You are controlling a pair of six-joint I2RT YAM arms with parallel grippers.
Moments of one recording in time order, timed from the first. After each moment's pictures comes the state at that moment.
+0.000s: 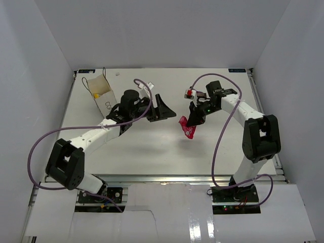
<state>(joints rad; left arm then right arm) -0.54 1.42 0.96 0.15 0.59 -0.83 0.28 1.74 1.30 -0.82 -0.92 -0.76</state>
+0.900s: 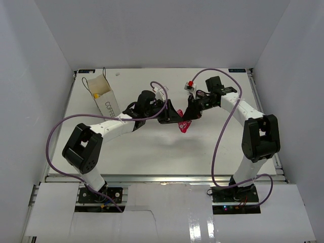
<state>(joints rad) -0.63 1.68 1.09 0.15 0.56 -0.82 0.29 1.76 1.36 -0.70 -1.06 -0.47</state>
